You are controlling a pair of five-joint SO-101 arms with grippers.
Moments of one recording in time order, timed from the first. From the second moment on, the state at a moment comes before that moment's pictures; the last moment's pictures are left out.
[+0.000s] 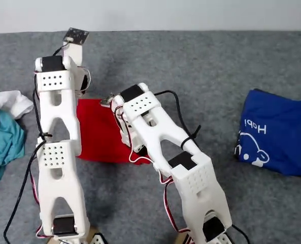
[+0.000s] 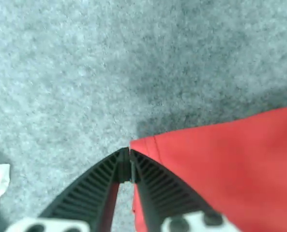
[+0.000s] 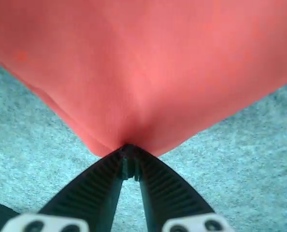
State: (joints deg) left arm -9.8 58.9 -70.6 98.9 -8.9; right arm -36.2 38.8 -28.3 100.2 14.7
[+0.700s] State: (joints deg) left arm -6.6 11.3 -9.5 97.3 -9.9; right arm -27.3 29.0 -28.3 79.5 14.8
